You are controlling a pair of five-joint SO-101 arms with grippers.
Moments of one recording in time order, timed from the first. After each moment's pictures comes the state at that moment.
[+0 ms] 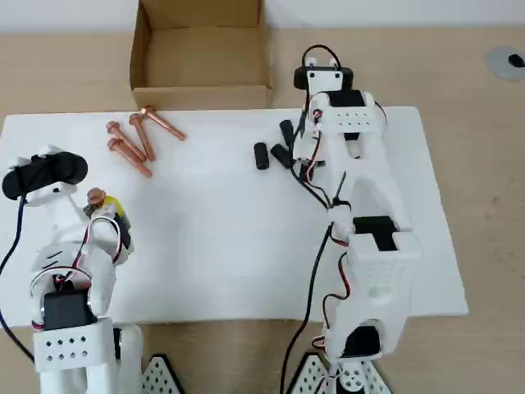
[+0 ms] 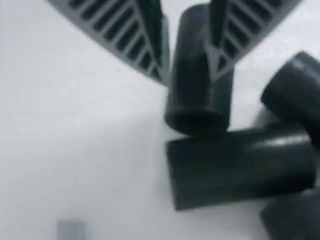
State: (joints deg) left arm -11.9 -78.9 69.2 55.1 2.2; right arm -7.5 28.7 -12.9 75.8 -16.7
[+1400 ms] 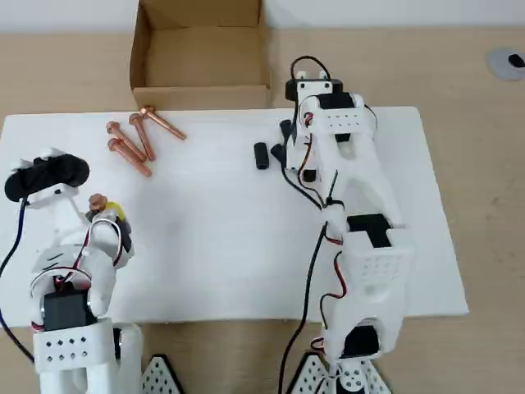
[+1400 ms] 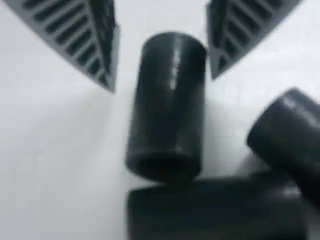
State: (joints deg) left arm -11.9 -79.0 69.2 58.5 2.2; right arm -9.5 29.5 -12.5 79.9 -16.3
